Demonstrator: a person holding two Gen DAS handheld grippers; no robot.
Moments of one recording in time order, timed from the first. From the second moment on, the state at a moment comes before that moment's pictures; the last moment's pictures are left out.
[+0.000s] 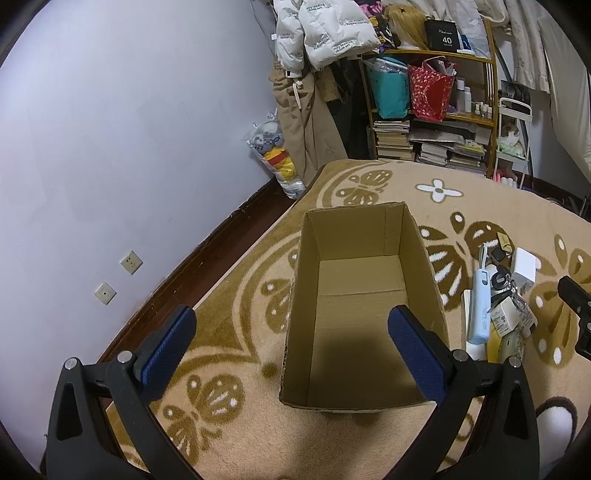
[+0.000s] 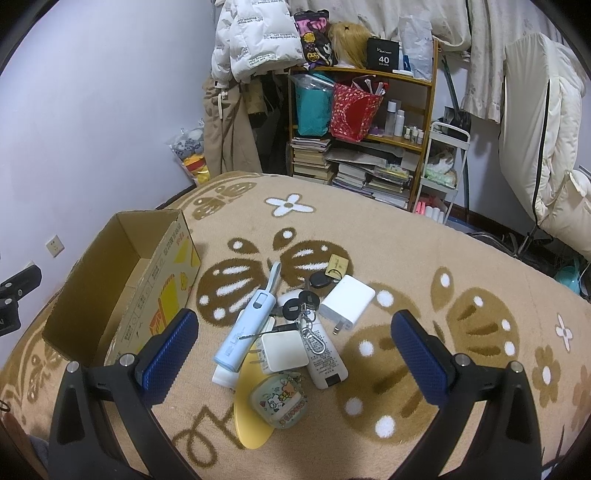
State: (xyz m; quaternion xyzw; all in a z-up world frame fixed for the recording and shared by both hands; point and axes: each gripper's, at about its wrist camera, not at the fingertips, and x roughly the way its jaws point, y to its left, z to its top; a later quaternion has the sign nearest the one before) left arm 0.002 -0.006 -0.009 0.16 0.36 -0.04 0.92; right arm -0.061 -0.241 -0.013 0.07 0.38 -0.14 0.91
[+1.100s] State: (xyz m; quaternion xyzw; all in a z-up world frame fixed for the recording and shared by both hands) left arm 0.056 0.003 -0.059 0.20 0.43 -0.01 0.88; right arm -0.028 -0.249 -0.051 0.07 0.43 -0.13 0.89
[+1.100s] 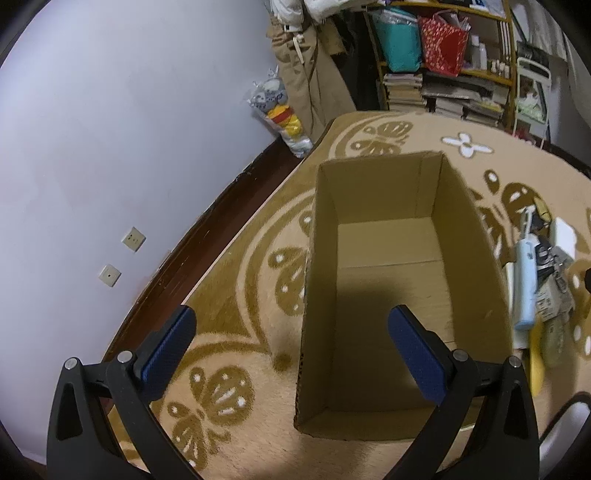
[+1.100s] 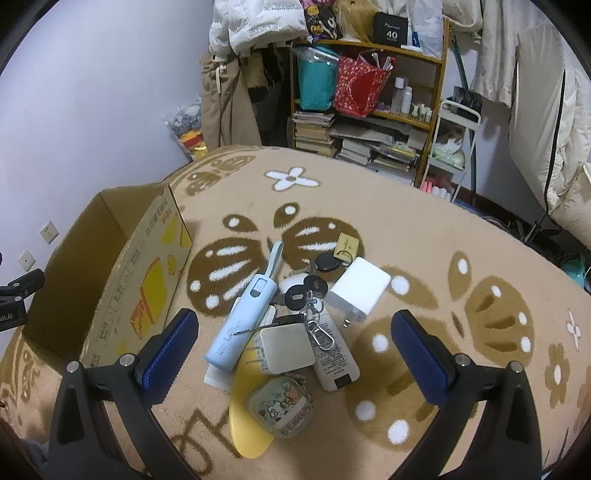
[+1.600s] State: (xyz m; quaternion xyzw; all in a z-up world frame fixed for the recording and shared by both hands) left arm 0.081 0.012 -0.086 0.21 0.47 0.02 0.86; right arm -0.007 -0.252 -0.083 0.10 0.45 -0.12 0.88
